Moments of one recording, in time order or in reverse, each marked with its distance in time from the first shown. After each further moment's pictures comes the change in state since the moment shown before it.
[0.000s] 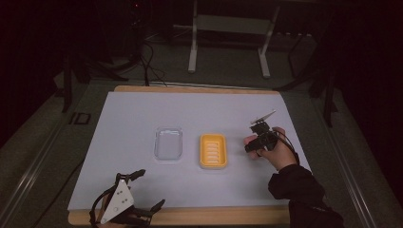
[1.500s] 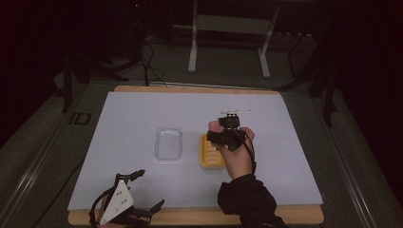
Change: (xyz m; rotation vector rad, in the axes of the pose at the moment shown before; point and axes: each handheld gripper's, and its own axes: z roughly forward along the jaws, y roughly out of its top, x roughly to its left) left arm 0.000 0.000 -0.001 -0.004 0.003 0.002; right arm 0.133 0.016 -0.056 -0.398 0.053 0.207
